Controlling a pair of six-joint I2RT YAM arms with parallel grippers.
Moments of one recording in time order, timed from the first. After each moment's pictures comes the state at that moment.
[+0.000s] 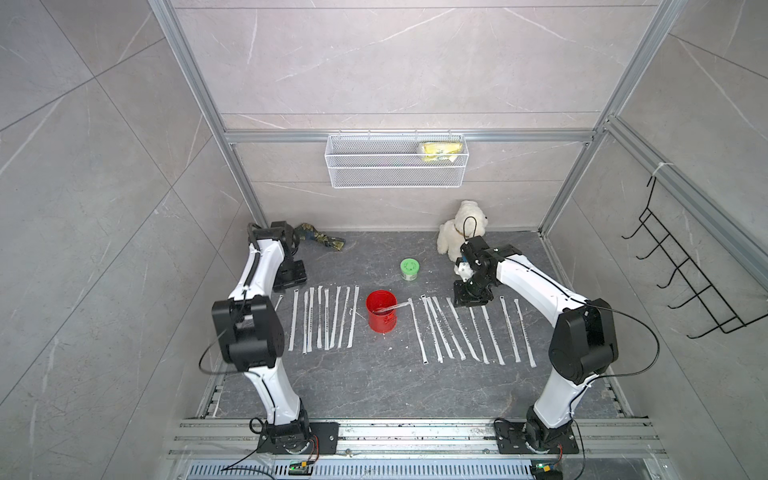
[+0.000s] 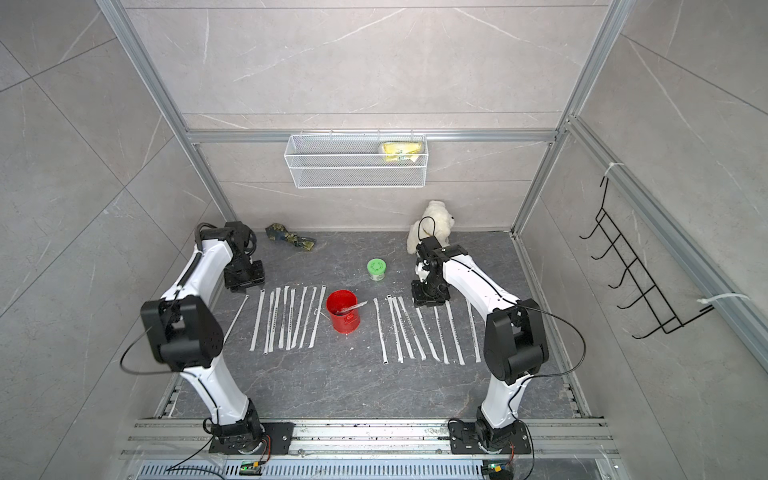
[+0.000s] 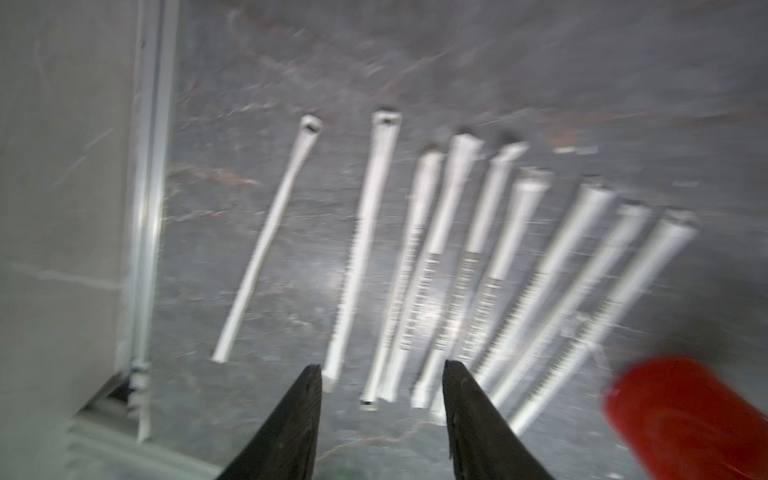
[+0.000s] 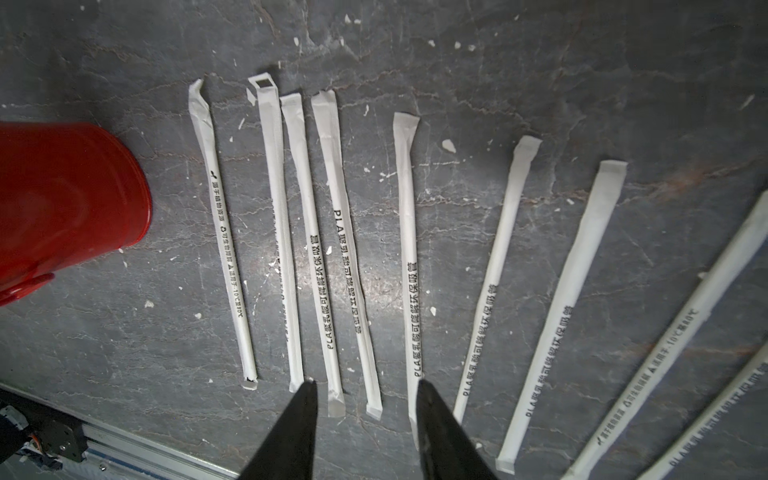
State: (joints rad) left arm 0.00 1.73 1.65 -1.19 -0.01 -0.23; right arm 0.36 1.78 1.50 -1.11 -0.17 0.21
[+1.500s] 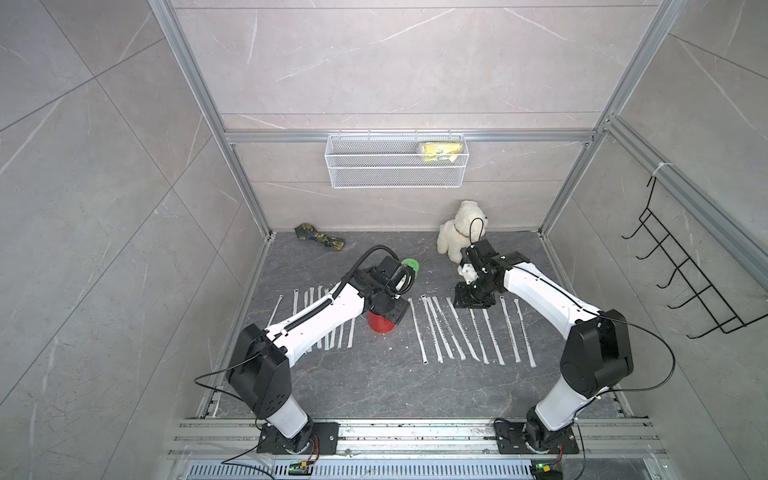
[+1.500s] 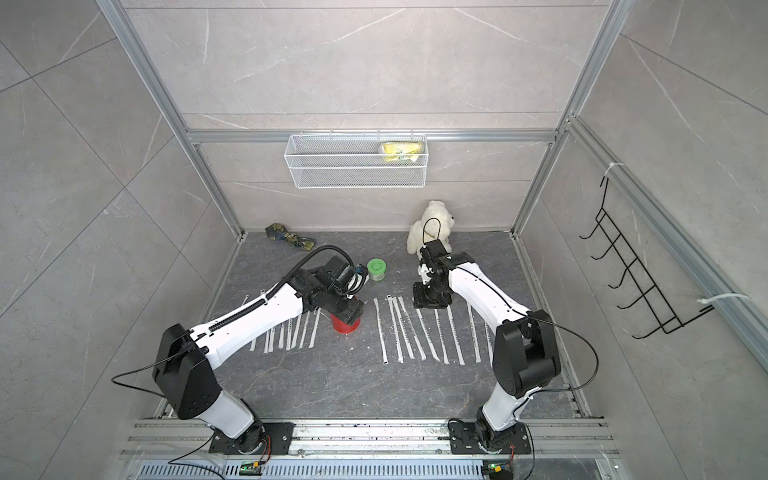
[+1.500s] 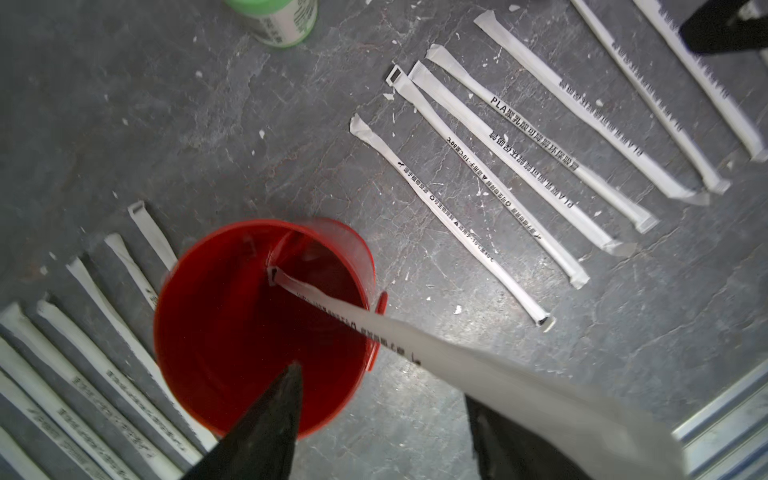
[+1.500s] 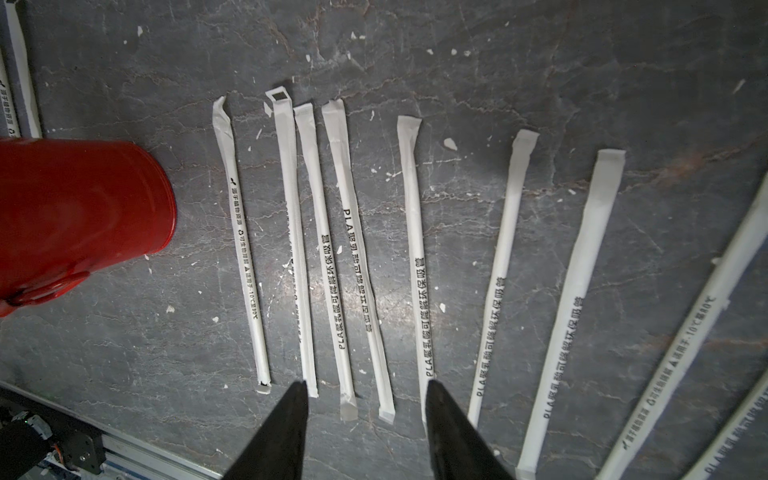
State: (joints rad) left arm -0.74 1.63 1.39 -0.87 -0.03 -0.05; right arm 0.36 1.70 1.40 -1.02 -0.18 0.25
